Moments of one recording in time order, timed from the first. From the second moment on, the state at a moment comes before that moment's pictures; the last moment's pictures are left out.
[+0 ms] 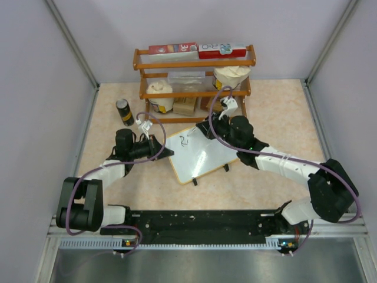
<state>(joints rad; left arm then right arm) -0.10 1.31 0.49 0.30 0.91 -0.45 0.71 1.40 0.83 0.46 -0.02 0.50</state>
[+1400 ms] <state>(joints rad) -0.10 1.31 0.49 0.30 0.91 -0.45 0.69 1.38 0.78 0.46 0.01 0.52</state>
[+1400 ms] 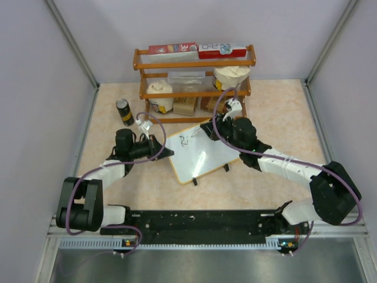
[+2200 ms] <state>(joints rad) -0.10 1.31 0.49 0.30 0.91 -0.45 0.68 1.37 0.75 0.45 -0.03 0.53</state>
